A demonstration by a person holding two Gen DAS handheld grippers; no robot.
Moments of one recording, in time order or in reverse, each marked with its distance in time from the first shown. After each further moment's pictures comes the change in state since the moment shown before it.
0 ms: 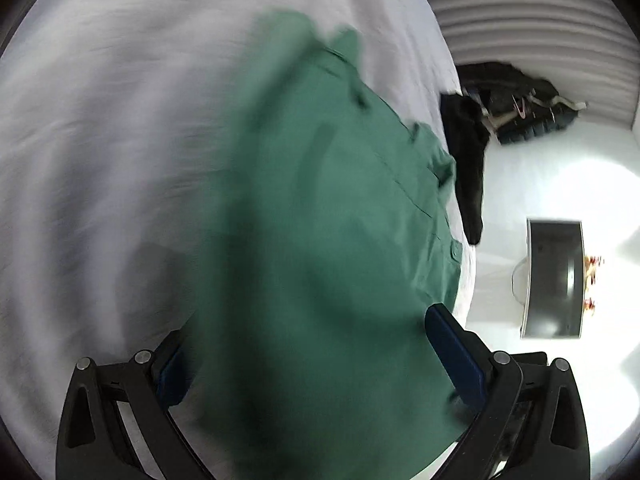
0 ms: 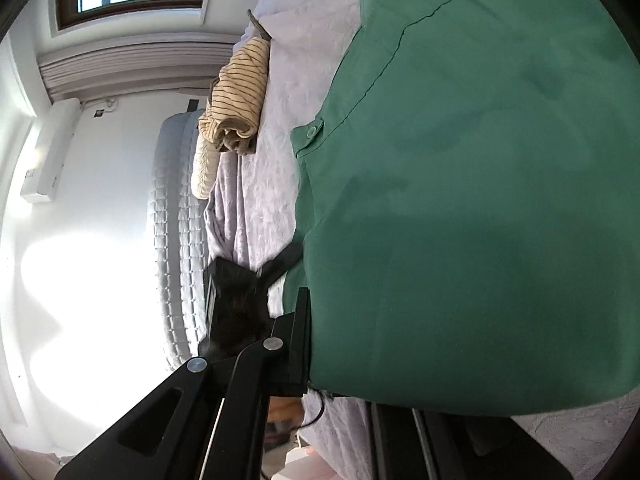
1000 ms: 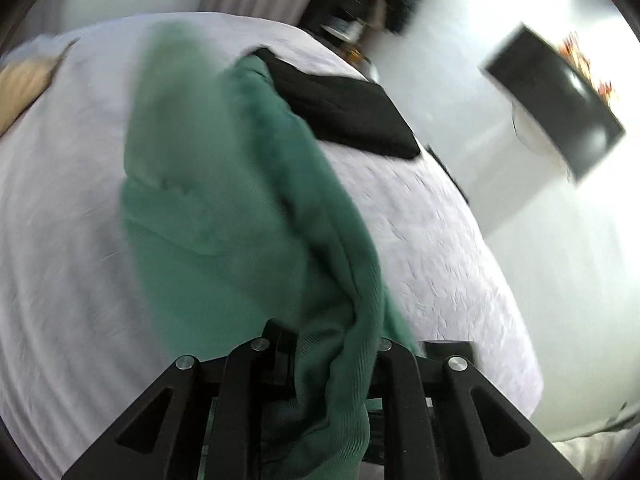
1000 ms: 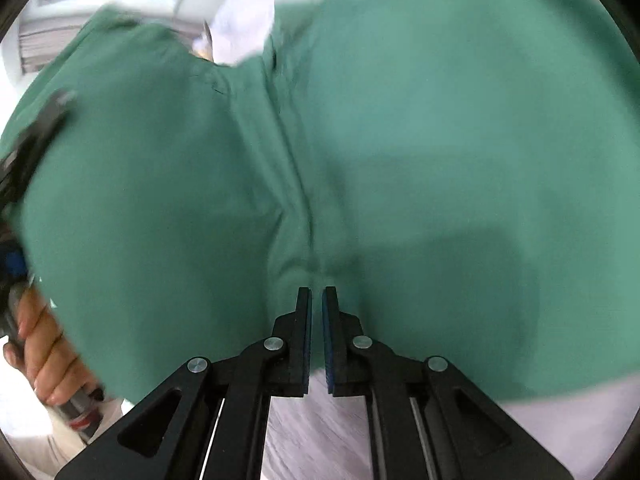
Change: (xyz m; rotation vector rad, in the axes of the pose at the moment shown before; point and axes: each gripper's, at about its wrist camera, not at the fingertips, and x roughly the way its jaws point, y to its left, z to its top) left arm 0.118 -0.335 -0.088 0.757 -0.035 0.235; right arm -0.157 -0.095 0.036 -0.094 -0.061 -0.221
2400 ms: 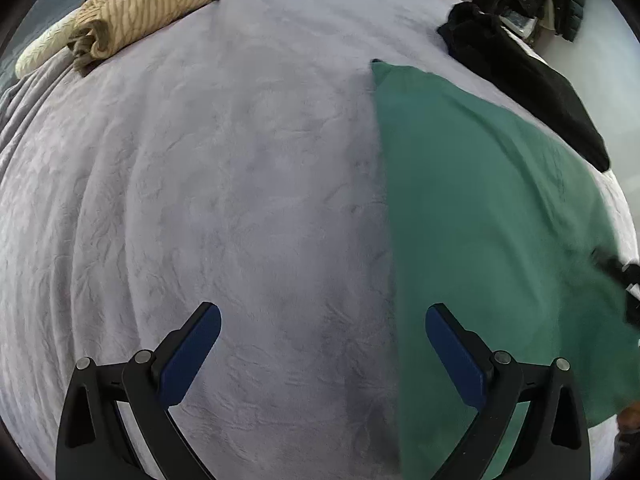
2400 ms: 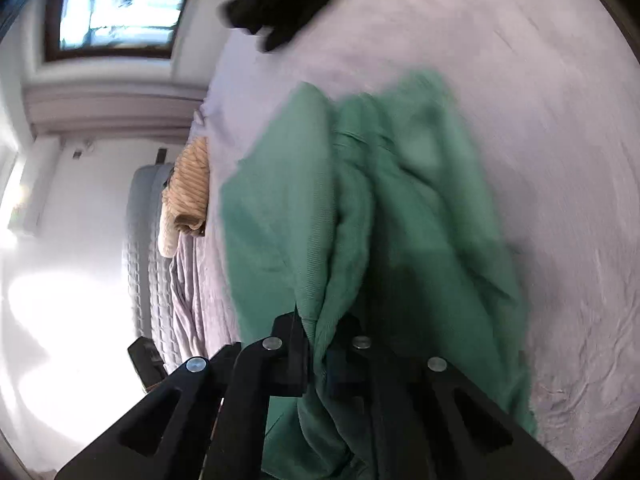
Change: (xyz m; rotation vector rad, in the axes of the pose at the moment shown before) left arm 0.035 0.119 -0.072 -0.341 0.051 0.514; right arm -0.061 -0.046 0.141 0.015 -0.106 0.112
